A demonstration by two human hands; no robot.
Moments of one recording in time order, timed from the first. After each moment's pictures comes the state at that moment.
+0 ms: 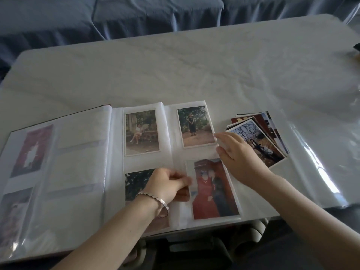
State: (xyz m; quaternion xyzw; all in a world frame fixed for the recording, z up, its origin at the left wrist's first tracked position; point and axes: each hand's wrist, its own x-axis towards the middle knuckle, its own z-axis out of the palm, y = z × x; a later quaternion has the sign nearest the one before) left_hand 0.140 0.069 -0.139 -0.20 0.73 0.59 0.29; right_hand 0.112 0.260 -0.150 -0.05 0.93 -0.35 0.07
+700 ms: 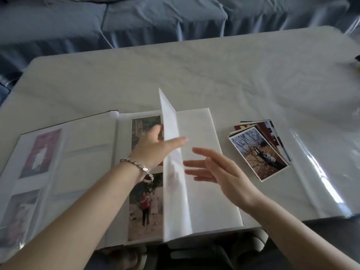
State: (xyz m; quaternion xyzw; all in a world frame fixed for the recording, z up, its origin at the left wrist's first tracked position) left_hand 0.085 0.040 -0.094 -0.08 0.85 0.49 0.18; right_hand 0.142 0.215 -0.118 -0.04 0.67 -0.72 0.18
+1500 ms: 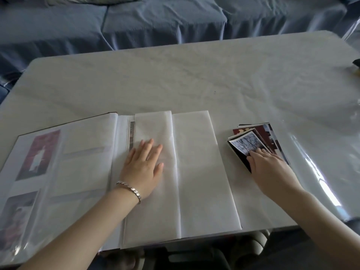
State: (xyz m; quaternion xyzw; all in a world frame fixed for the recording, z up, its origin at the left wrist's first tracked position) left_hand 0.100 0.006 -0.168 0.10 0.99 0.05 0.07; right_hand 0.120 0.302 -0.149 0.02 1.00 -0.07 0.06
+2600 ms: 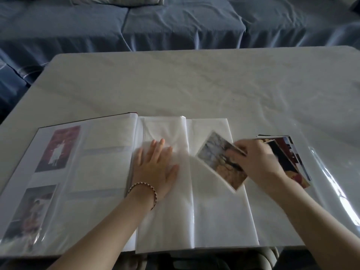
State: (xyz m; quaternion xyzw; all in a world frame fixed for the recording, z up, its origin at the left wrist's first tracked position) left_hand 0.100 -0.004 -0.178 0.05 1.00 0.06 0.05; right_hand 0.078 0.229 -0.112 0.03 0.96 -0.27 0.04
